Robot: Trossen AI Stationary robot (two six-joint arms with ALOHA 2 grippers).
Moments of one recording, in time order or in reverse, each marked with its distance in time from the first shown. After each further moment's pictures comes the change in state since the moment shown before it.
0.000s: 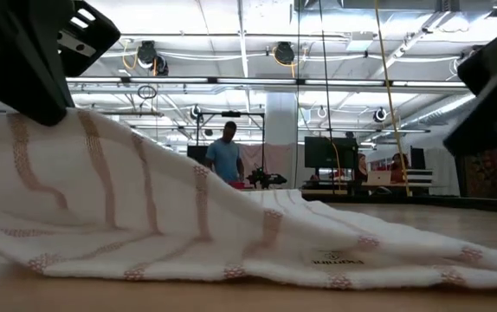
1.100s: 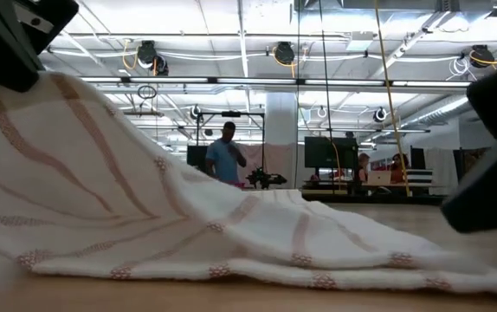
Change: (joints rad) left arm -0.102 0.007 -0.002 0.013 -0.195 -0.117; right arm 0.027 0.242 0.149 0.157 0.076 -0.095
